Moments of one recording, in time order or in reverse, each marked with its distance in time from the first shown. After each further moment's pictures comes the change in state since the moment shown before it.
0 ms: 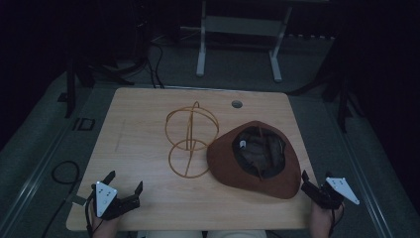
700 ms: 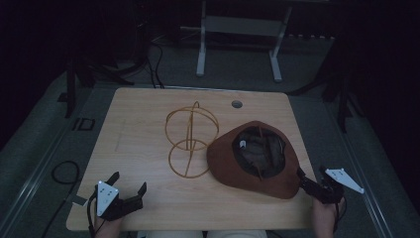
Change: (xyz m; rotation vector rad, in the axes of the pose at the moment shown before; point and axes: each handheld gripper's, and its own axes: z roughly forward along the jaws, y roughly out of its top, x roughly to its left) left arm -0.009 0.007 -0.002 0.014 -0.050 -0.082; right arm 0.015 0.042 -0.011 0.089 0.151 0.024
